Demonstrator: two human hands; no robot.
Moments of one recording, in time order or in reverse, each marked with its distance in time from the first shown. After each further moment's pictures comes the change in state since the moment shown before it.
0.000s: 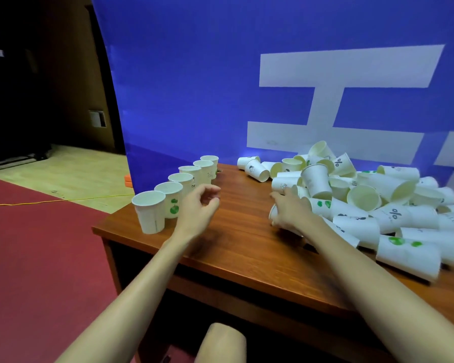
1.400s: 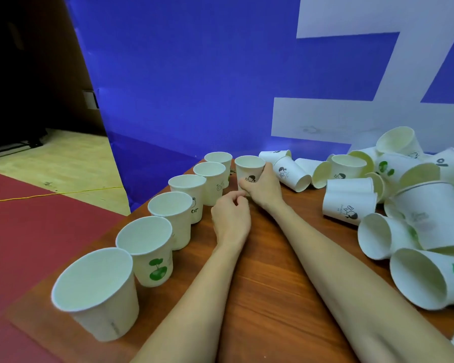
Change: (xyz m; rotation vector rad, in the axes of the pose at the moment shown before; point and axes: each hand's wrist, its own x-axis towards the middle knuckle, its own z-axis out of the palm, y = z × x) left_hand 0.150 -0.115 0.109 0.081 0.157 -0.410; right_hand 0.261 -0.093 0.081 0.984 0.286 0.072
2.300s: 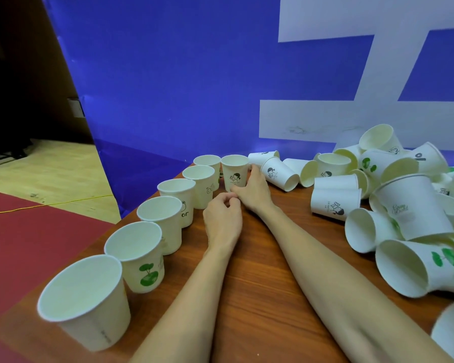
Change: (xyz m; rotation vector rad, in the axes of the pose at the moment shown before) left_hand -0.002 0.003 0.000 -0.021 -0.021 -0.005; right_hand -0.001 0.003 0.001 -0.109 -0.034 0.018
